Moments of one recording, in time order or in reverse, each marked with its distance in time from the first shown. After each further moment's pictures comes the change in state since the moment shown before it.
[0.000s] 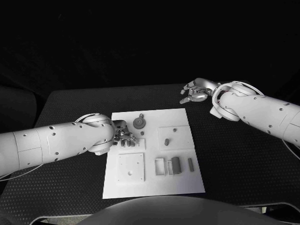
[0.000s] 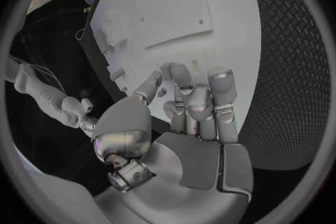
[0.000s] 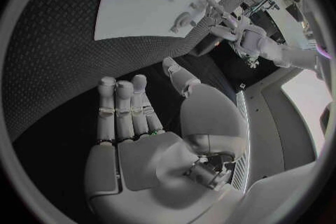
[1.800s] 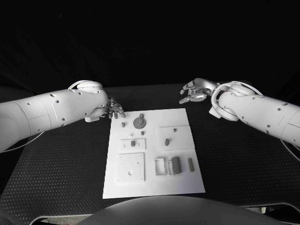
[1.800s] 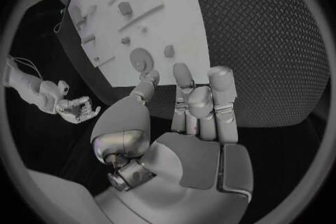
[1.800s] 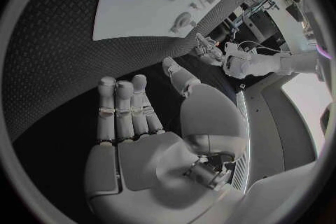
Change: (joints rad) left arm 0.141 0.118 0.013 -0.343 -0.060 0.209 0.027; left_hand -0.034 -0.014 -0.011 -0.064 0.004 -0.088 0.009 -0.033 -0.025 -0.036 0.028 -0.047 0.026 -0.005 0.016 -0.031 -0.010 -0.009 -0.013 -0.005 -0.024 -0.001; right arm 0.000 0.015 0.000 -0.013 -0.002 0.001 0.000; right_hand 0.000 0.000 0.000 0.000 0.000 0.000 0.000 0.000 -0.001 0.000 0.000 0.000 -0.002 -0.002 0.002 0.000 0.000 0.000 0.000 0.000 0.000 0.000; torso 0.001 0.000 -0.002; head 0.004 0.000
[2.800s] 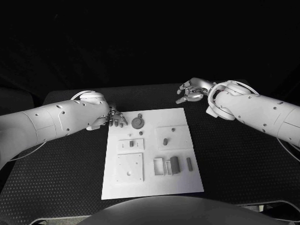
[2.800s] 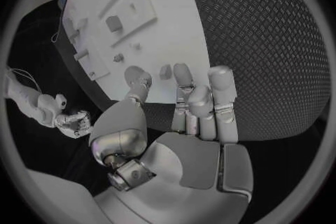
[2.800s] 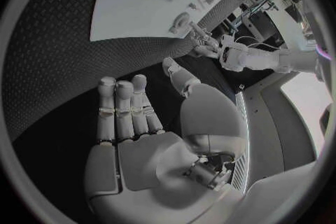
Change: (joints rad) left arm -0.068 0.038 -0.002 -0.054 -0.044 -0.011 0.043; left_hand -0.078 -0.009 -0.036 0.000 0.000 -0.011 0.003 -0.009 -0.009 -0.004 0.003 -0.005 0.024 0.002 0.005 -0.012 -0.001 0.000 -0.002 0.002 -0.016 0.001; right arm 0.000 0.002 0.000 0.007 -0.005 0.000 0.000; right_hand 0.000 0.000 0.000 0.000 0.000 0.000 0.000 0.000 0.000 0.000 0.000 0.000 -0.001 -0.001 0.001 0.000 0.000 0.000 0.000 0.000 0.000 0.000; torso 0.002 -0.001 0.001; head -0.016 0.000
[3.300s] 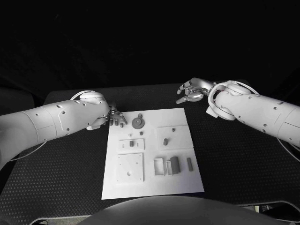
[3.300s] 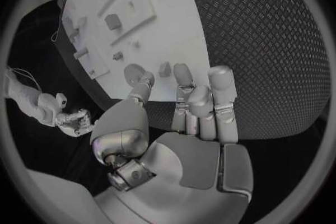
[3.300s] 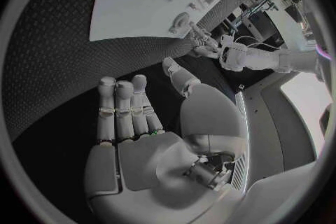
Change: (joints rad) left arm 0.000 0.000 0.001 -0.004 -0.001 -0.012 0.011; left_hand 0.028 0.036 -0.010 -0.010 0.000 -0.003 0.000 0.000 0.000 -0.001 -0.001 -0.001 0.006 -0.001 0.001 0.000 0.002 0.000 0.000 0.000 0.000 0.000; right arm 0.000 0.001 0.000 0.000 0.000 0.000 0.000; right_hand 0.000 0.000 0.000 0.000 0.000 0.000 0.000 0.000 -0.001 0.000 0.000 0.004 -0.001 0.000 0.000 0.000 -0.001 0.000 0.000 0.000 0.000 0.000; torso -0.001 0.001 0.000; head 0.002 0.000
